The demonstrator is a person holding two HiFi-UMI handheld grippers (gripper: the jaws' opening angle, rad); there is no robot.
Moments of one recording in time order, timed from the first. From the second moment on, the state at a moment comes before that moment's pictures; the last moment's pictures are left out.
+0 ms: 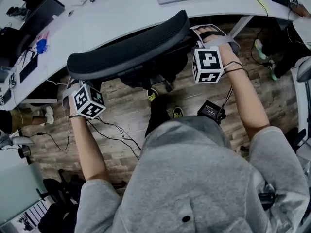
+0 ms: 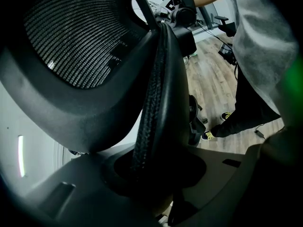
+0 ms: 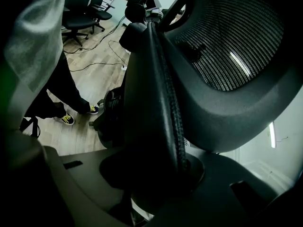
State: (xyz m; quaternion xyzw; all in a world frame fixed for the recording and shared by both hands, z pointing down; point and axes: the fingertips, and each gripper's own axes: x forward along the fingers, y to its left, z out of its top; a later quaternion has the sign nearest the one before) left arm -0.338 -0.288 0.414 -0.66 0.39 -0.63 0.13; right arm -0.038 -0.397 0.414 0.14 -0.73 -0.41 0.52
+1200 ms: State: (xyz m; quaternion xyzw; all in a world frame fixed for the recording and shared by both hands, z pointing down) left arm -0.280 -0.209 0.413 -0.67 0.39 -0.62 0.14; right arm 0.023 -0.311 0.412 0.15 -0.73 -0.41 0.53
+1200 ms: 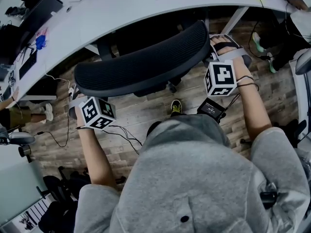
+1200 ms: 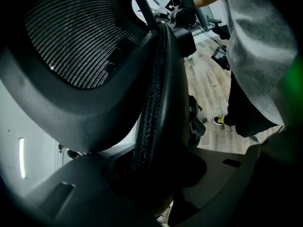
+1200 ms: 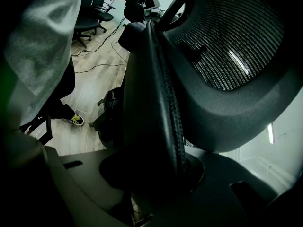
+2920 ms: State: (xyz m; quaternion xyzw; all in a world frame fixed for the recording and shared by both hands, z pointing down) left arm -0.221 -0.092 0.414 -0.69 0.35 -0.61 0.19; right arm 0.094 -0.154 0.413 0.20 -0.72 -0.37 0.56
